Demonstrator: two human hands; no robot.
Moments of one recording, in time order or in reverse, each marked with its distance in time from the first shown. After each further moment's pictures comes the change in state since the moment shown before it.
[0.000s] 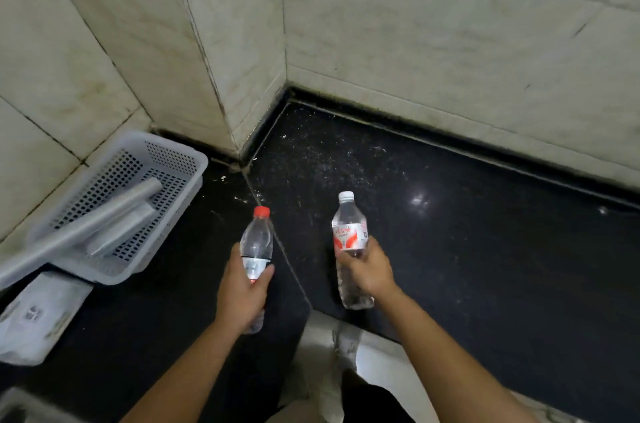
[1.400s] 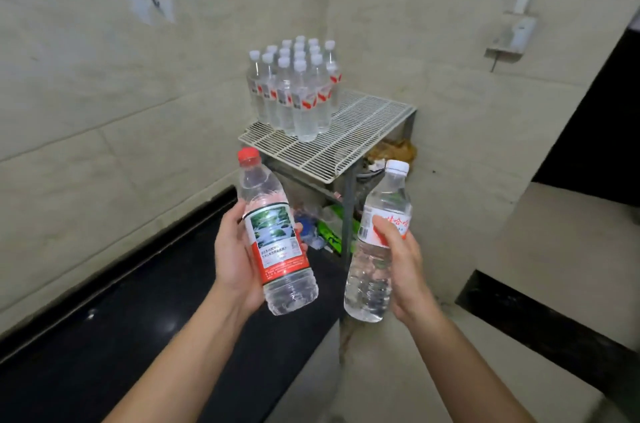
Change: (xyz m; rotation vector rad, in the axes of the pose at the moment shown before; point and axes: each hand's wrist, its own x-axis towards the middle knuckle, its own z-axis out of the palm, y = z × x) left_hand -0.560 0.543 0.619 -0.708 -1.553 0.038; right_hand -0.346 0.484 -0.703 1.281 1.234 -0.224
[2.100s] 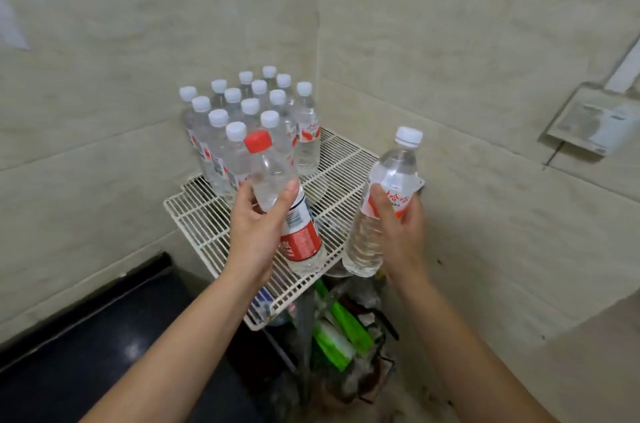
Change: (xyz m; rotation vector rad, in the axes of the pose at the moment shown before) left_hand 0.360 -0.016 0.141 0.442 0.243 0.404; right_hand 0.390 -0.106 0.008 -0.202 -0.042 -0.305
